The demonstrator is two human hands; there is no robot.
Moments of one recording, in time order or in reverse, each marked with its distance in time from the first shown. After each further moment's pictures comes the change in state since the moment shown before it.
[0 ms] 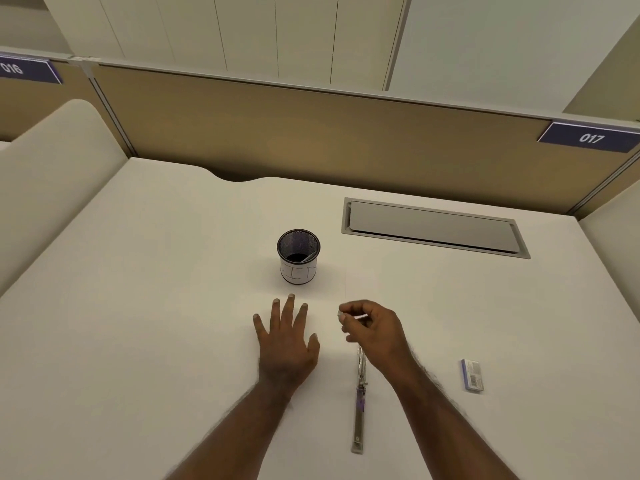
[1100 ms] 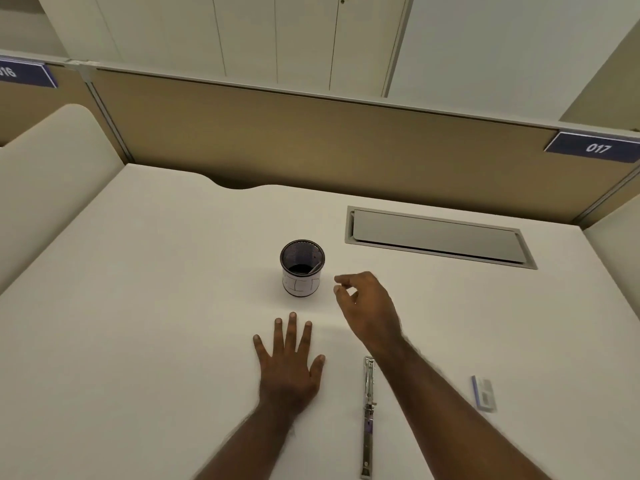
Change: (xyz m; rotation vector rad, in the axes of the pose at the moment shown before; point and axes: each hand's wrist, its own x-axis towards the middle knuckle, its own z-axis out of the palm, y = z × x) left_hand -0.001 -0.020 0.024 0.015 -0.161 0.014; right_hand 0.062 -0.026 0.030 -0.466 0.112 -0.199
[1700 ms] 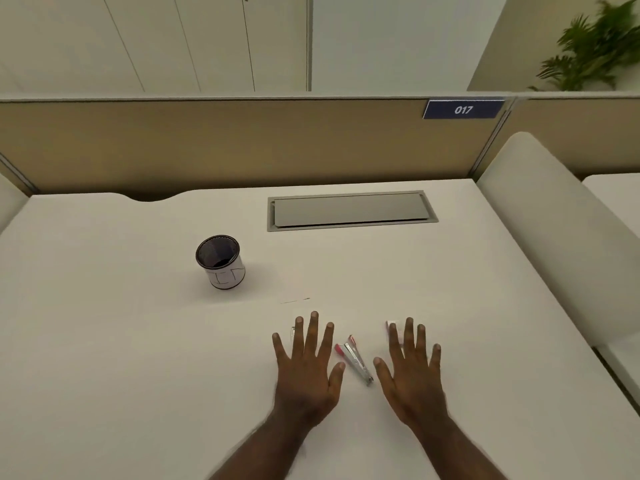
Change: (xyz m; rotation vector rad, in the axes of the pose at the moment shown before) left_hand -0.074 0.154 -0.024 0.023 0.038 0.340; right_hand -0.184 0.199 -0.090 -0.686 0.119 0.185
